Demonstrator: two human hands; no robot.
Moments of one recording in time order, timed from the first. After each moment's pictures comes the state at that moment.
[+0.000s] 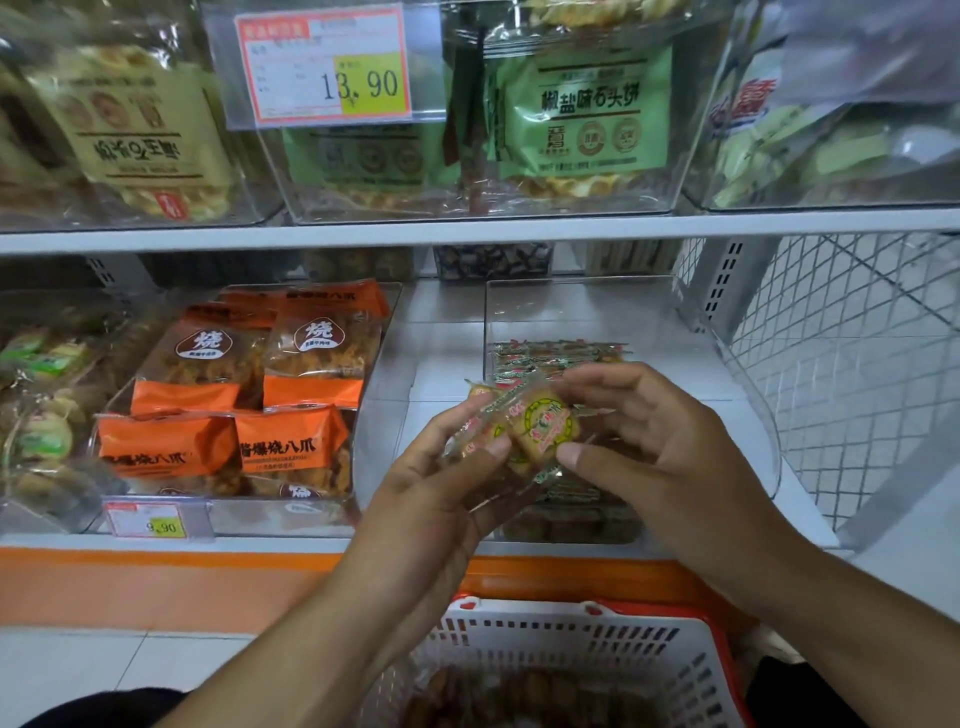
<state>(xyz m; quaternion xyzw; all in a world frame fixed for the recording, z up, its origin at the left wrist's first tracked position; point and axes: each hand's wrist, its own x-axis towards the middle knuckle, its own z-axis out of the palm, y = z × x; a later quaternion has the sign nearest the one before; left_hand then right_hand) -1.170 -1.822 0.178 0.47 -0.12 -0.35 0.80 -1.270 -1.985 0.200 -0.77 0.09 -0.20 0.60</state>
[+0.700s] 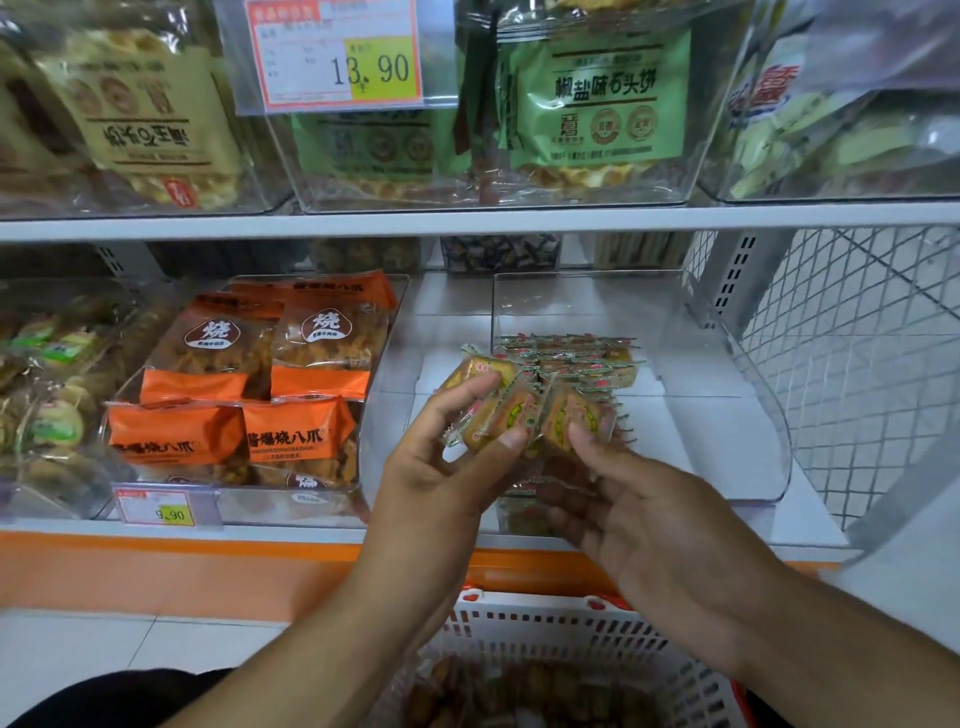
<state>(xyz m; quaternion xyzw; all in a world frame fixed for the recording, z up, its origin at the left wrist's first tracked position) -1.172 -1.827 0.171 0.54 -0.19 -0.23 0.79 -1.270 -1.955 0.192 -0.42 0.24 -0.07 0.87</state>
